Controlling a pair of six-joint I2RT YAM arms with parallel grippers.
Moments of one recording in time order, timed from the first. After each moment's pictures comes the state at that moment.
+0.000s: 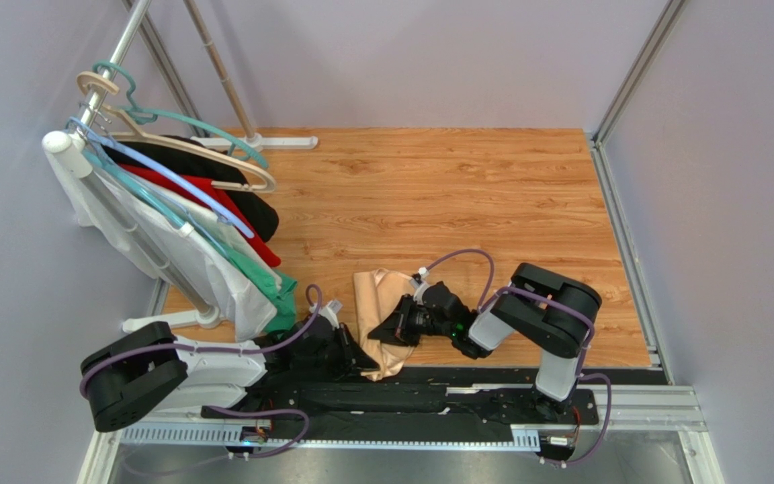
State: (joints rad) left arm -1.01 1.13 0.05 0.42 0.18 -1.41; right arm 0.96 1.82 0.40 0.95 -0.32 1.41
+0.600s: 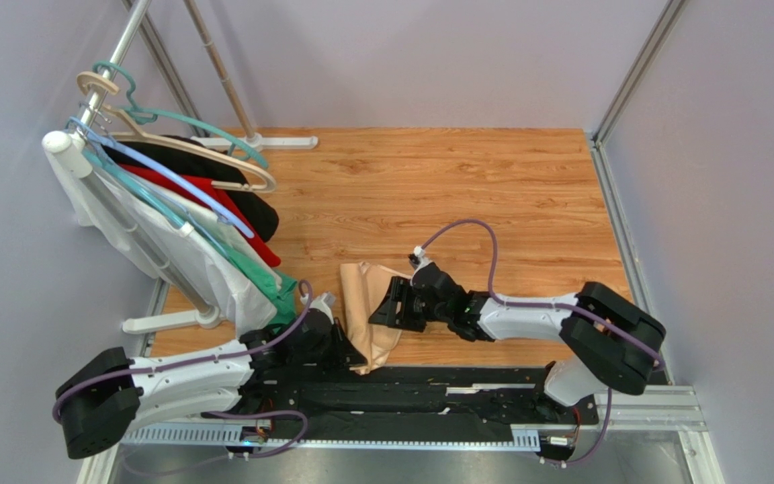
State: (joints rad) left arm -1.01 0.88 0.16 -0.04 0.05 -1.25; right arm 0.97 1.52 0.57 0.31 -0.16 1.10
